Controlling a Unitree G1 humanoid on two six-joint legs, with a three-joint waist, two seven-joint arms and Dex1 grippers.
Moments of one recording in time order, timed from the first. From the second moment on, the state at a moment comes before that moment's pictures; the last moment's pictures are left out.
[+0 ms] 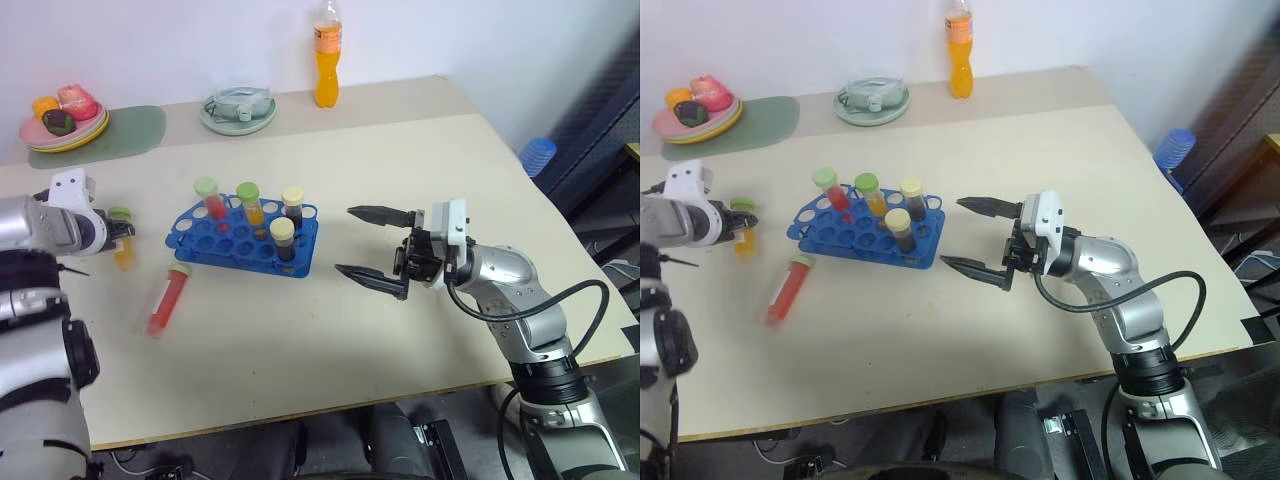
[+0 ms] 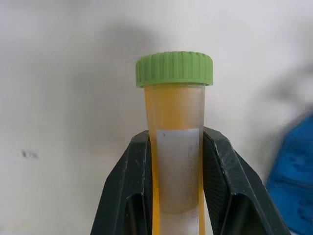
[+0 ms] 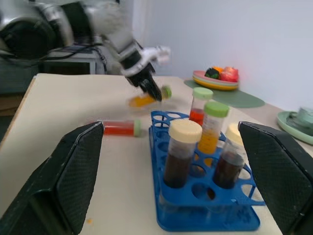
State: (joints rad) left arm -0.67 0.81 0.37 0.29 -0.34 1.16 -0.47; right arm -0.39 -0.48 0.07 -0.20 0.52 0.18 1.04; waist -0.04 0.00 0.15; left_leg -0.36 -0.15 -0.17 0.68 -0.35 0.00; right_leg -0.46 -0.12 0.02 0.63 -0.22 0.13
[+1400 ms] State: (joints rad) left arm -0.22 0.23 0.12 0.11 -0.17 -0.39 -0.54; right arm -0.31 -0.57 -0.02 -0.28 0.54 0.28 0.99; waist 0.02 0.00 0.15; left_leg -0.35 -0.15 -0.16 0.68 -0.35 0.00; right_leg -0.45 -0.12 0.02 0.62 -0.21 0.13
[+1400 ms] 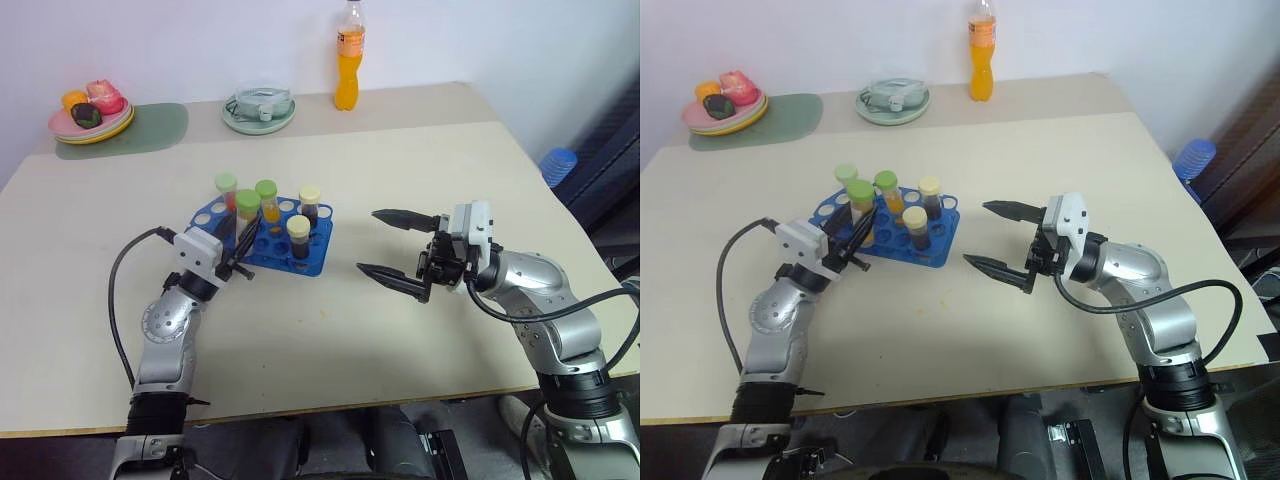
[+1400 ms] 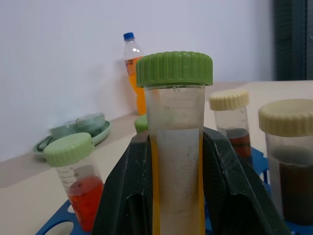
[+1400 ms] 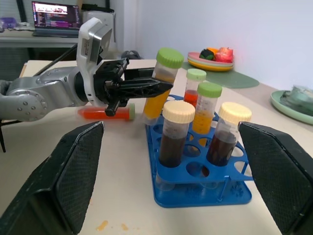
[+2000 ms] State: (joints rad) left arm -0.29 0.21 0.06 0.27 -0.24 -0.47 -0.62; right arm -0.31 -0.57 -0.02 -0.31 0.55 0.29 0.97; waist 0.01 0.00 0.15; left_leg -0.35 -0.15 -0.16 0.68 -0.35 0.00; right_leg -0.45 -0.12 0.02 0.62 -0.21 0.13
